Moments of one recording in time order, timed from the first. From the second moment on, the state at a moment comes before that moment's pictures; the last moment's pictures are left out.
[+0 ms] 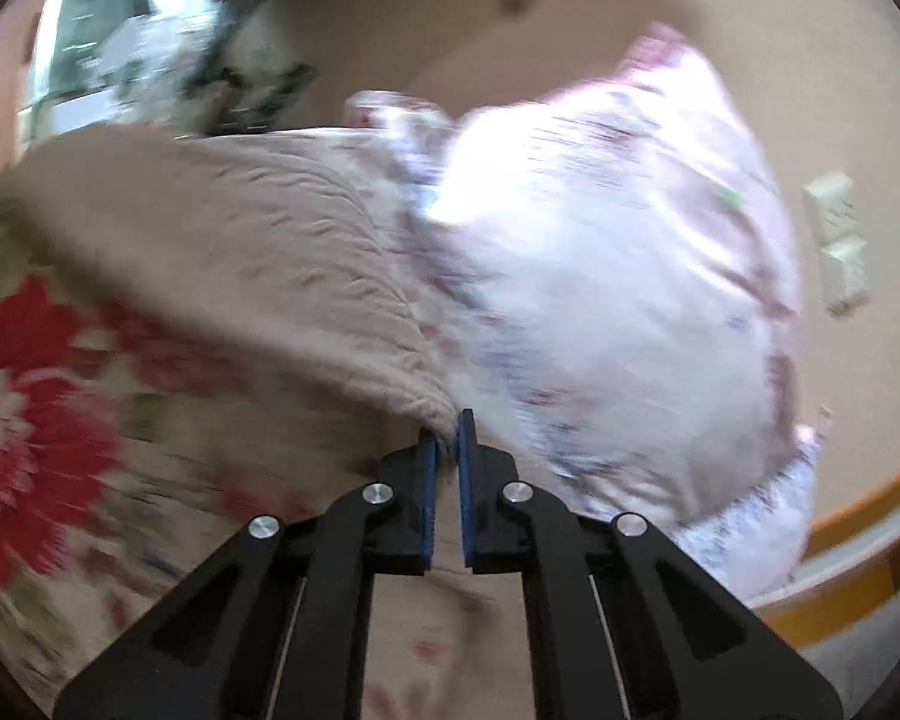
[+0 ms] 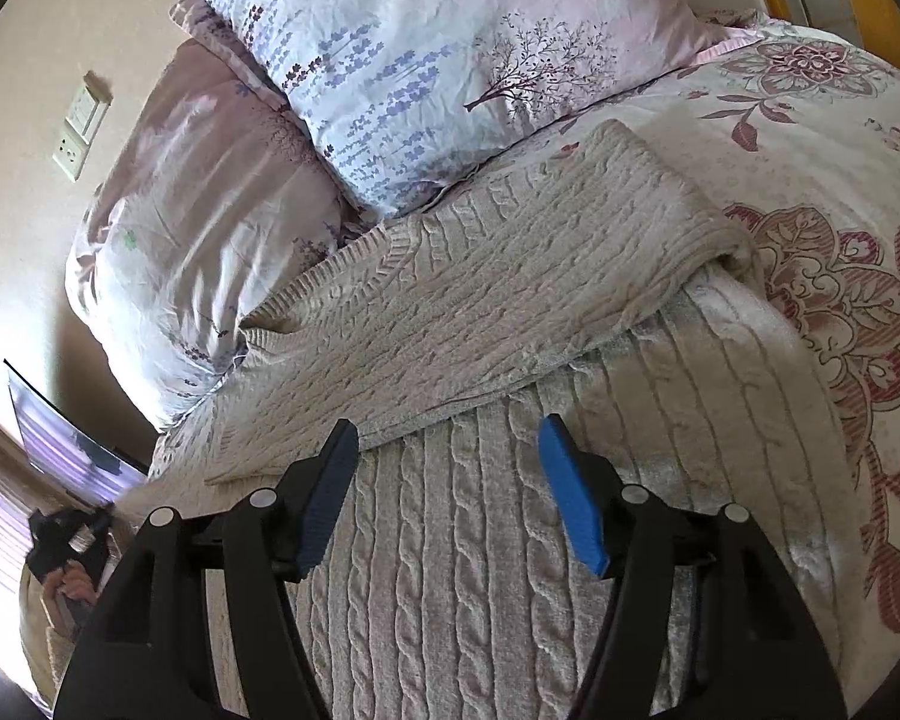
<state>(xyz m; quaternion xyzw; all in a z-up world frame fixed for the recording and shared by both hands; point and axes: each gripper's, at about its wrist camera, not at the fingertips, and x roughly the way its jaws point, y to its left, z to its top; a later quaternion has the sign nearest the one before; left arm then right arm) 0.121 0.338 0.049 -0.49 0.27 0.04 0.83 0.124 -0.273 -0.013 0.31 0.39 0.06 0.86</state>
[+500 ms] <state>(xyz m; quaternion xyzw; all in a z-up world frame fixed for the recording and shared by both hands) 0.199 0.096 0.063 -0.37 0.35 -0.18 0.84 0.121 -0.268 -0.009 0.29 0.40 0.06 0.87</state>
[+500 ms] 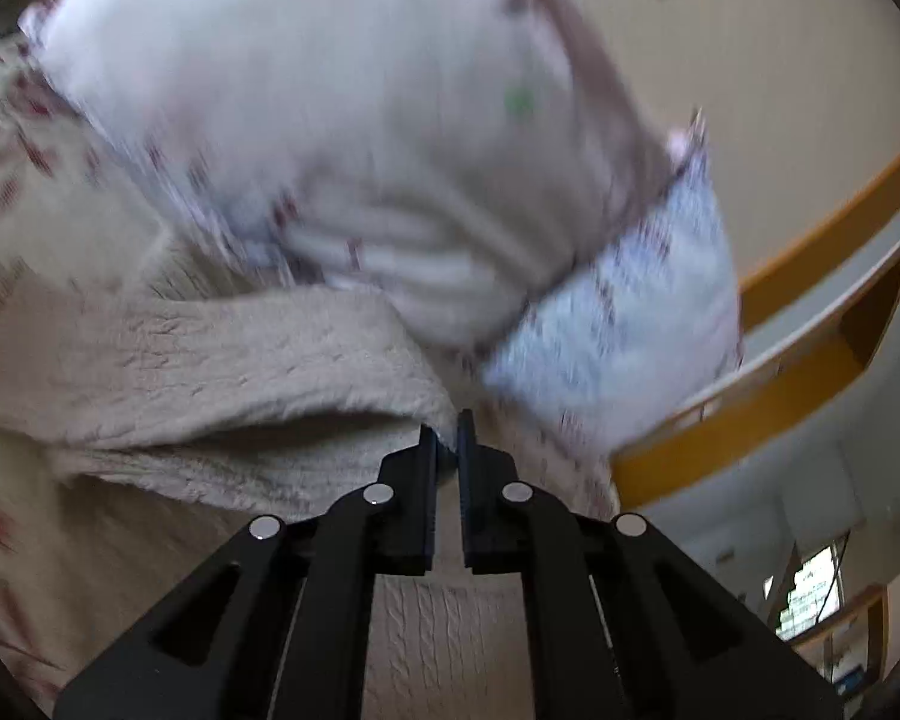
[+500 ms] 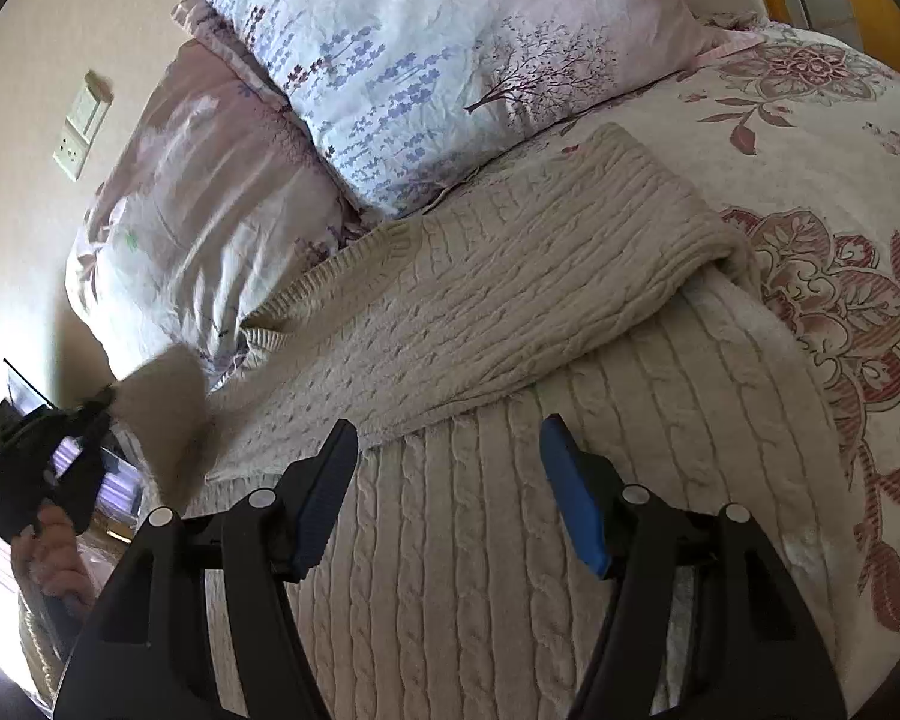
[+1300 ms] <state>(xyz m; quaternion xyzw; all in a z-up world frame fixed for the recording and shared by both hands) 0.156 0.188 -0.011 -0.46 0.39 -0.07 0.79 0.190 0.019 0.043 -0.13 0.40 0.36 0.83</state>
